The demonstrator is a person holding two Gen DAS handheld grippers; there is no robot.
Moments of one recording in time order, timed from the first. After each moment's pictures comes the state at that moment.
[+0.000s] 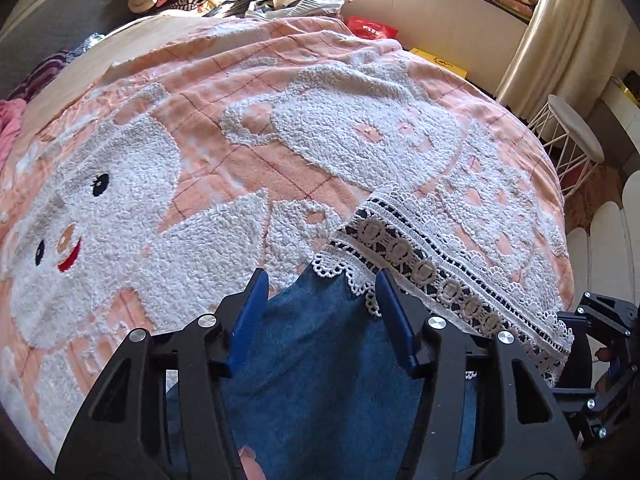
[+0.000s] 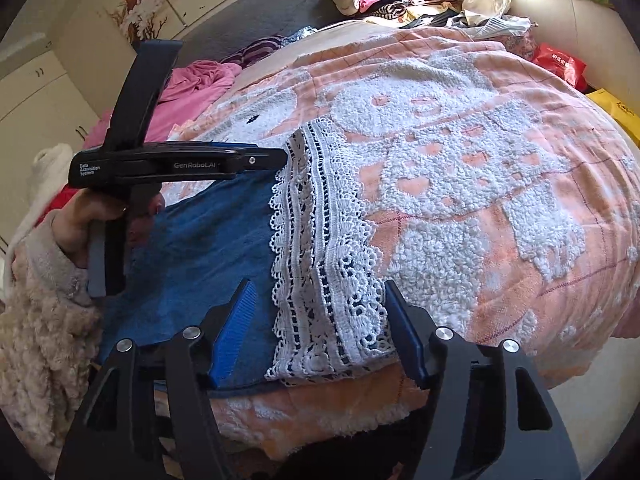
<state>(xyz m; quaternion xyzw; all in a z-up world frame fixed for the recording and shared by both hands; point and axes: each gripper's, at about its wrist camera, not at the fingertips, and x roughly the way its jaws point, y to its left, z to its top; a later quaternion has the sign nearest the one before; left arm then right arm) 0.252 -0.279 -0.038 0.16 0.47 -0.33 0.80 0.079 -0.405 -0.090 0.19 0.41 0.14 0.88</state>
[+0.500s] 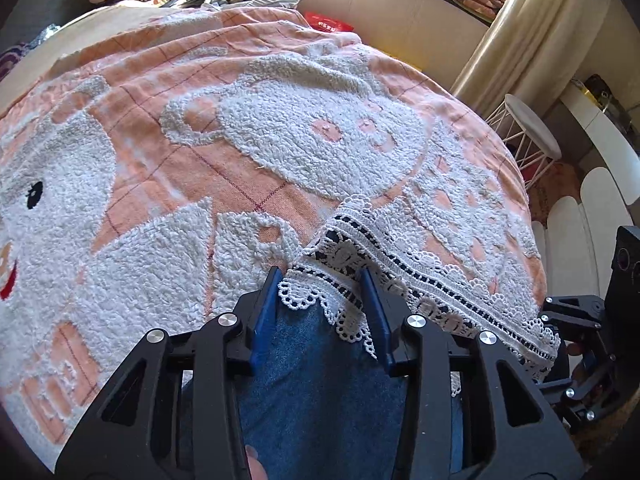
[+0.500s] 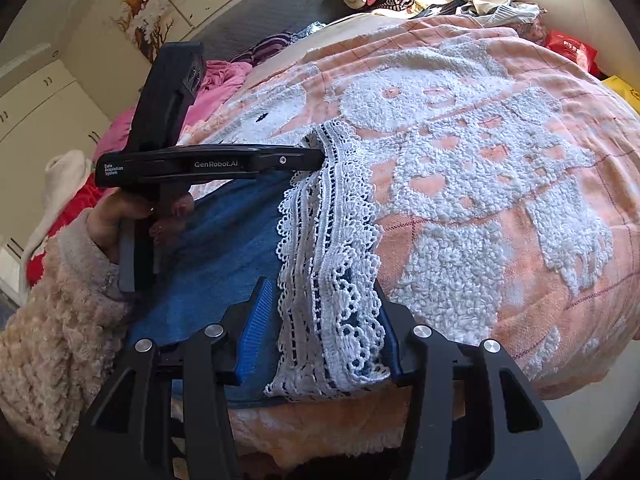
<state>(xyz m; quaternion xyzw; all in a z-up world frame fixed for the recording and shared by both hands) 0.268 -0.289 -0.056 0.11 0.49 -0.42 0.76 0.091 -0.405 -0.095 0.21 0.41 0.17 0.87</state>
